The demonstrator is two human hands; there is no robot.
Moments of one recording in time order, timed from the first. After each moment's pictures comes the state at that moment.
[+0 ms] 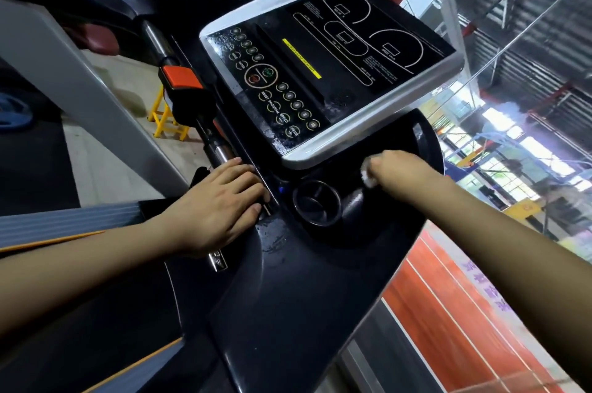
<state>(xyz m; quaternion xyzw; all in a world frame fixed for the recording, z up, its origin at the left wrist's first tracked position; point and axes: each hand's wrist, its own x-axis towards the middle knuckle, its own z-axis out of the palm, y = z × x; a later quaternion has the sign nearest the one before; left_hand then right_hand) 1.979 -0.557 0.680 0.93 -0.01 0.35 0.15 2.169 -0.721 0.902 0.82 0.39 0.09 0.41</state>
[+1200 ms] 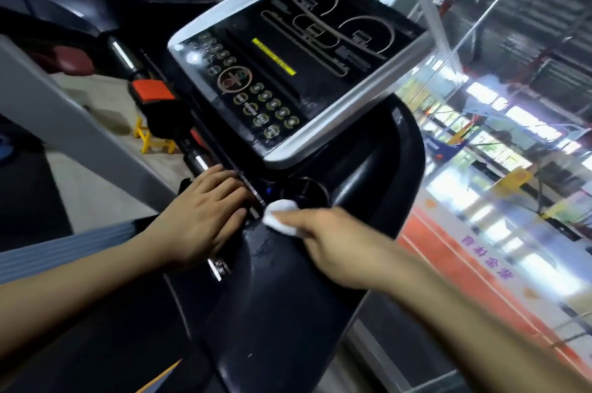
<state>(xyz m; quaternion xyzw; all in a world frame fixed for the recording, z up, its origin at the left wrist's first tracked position) 1.986 -0.555 0.688 0.92 -0.03 0.36 0.13 2.061 -0.769 0.835 0.85 0.53 -0.06 0.01</state>
